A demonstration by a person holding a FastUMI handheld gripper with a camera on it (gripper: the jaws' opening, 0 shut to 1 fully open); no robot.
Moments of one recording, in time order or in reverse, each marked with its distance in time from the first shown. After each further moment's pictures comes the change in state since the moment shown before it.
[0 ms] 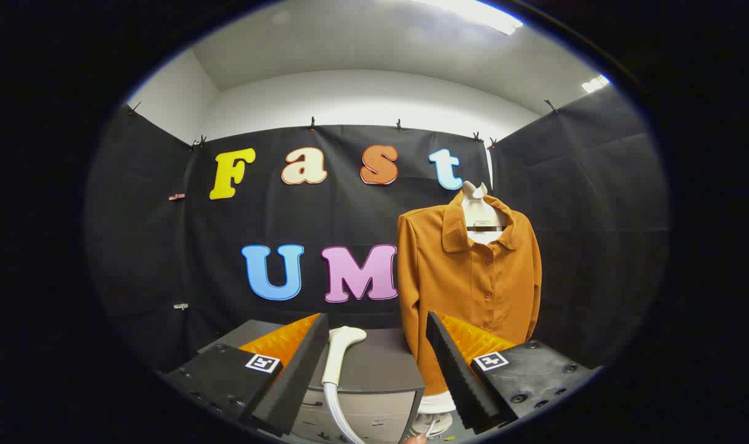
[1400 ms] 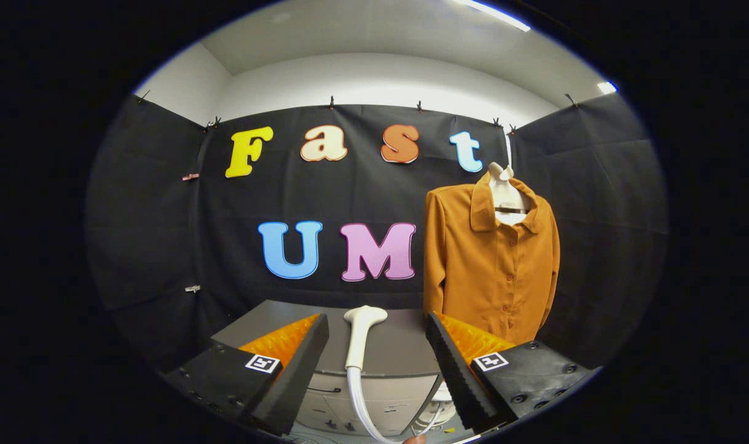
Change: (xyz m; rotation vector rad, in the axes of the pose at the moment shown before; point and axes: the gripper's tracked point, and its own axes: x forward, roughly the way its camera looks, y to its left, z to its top) arm 0.001 0.055 -0.040 -0.006 0.159 0.059
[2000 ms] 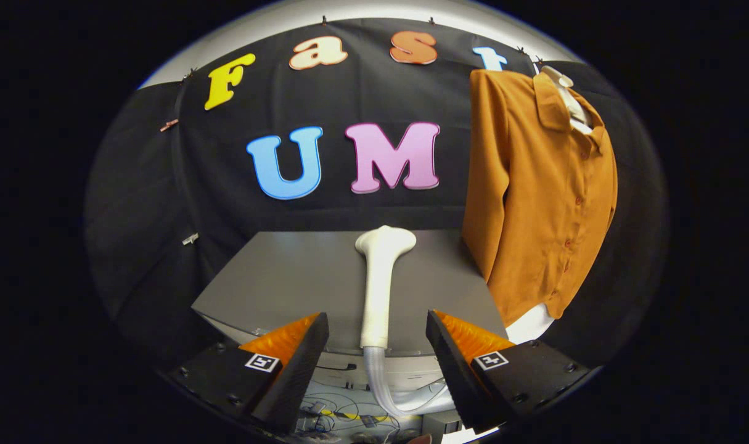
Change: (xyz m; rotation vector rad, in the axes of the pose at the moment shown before) arm 0.130 0.030 -0.131 0.043 0.476 0.034
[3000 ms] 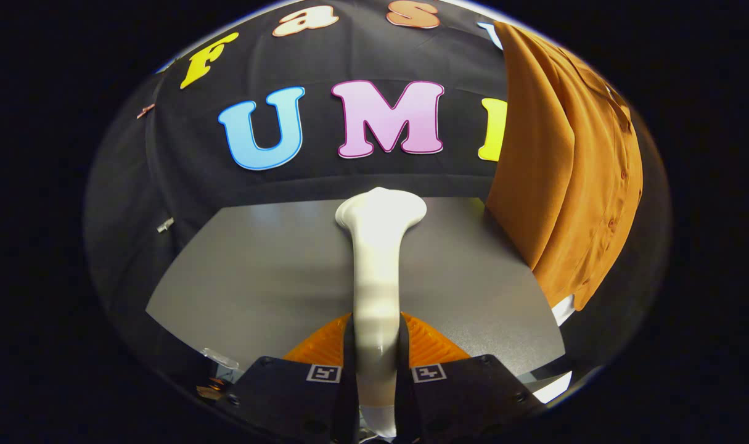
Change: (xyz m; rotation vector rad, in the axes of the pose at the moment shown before) arm 0.089 -0.001 -0.020 0.010 0.059 -0.023
